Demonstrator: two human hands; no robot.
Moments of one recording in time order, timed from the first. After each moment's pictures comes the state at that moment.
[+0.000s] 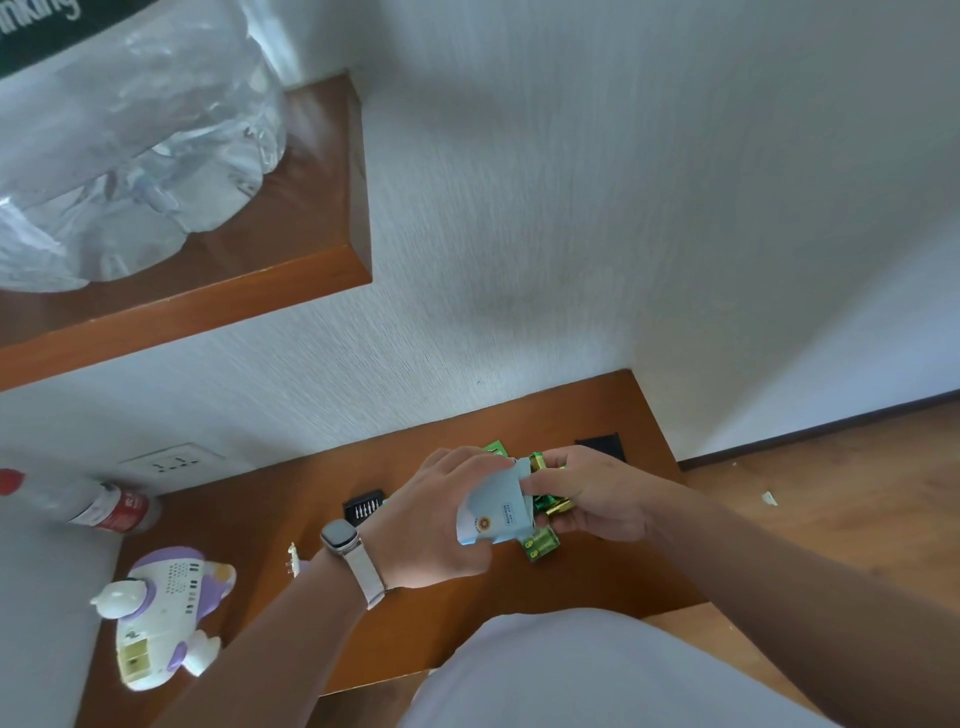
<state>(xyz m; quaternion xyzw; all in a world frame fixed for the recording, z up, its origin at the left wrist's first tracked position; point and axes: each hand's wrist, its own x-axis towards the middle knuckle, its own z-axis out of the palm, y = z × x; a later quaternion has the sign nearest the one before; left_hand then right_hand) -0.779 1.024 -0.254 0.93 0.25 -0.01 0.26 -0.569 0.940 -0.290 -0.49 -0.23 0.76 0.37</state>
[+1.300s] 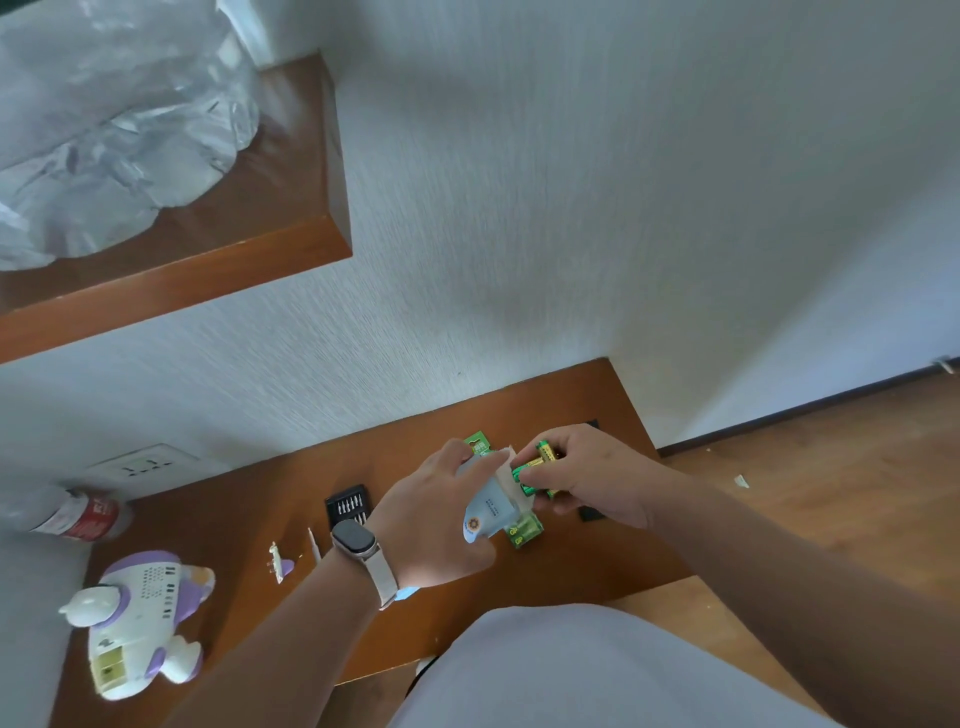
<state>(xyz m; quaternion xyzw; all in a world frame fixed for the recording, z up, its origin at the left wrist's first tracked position) -0.767 1.004 -0.258 0.94 0.27 -0.06 0.17 -0.563 0.916 -0.268 -0.62 -0.33 0.61 0.37</state>
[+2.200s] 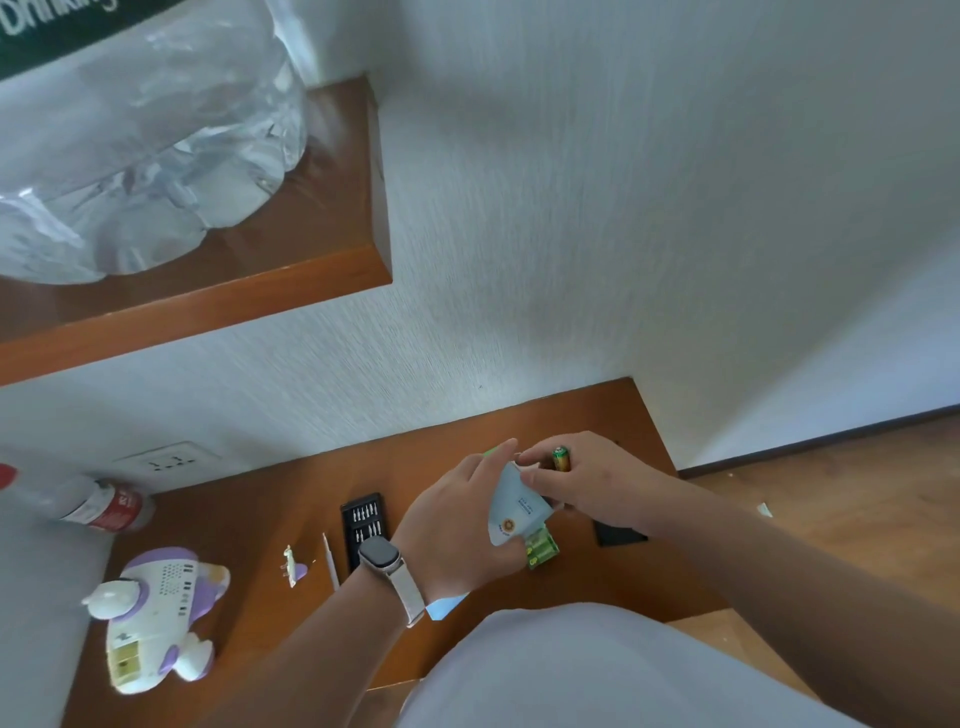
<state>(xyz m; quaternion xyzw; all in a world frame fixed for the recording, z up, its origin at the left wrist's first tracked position) -0.755 0.999 -0.256 0.91 0.34 0.01 0.22 -0.565 0.937 -0.267 -0.64 -0.48 0.51 0.32</state>
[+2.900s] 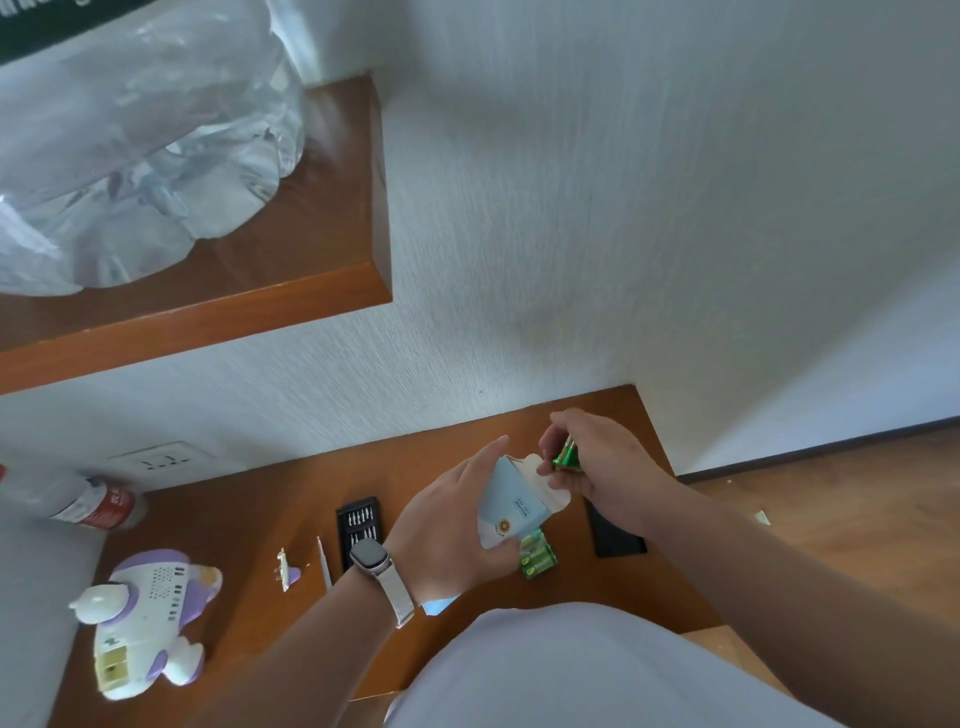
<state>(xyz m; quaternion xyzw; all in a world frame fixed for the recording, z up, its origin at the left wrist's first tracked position) -0.755 1.009 -0.255 0.89 0.36 0.02 0.29 -0.560 0.962 -0.262 -0.64 -0.15 0.56 0.50</state>
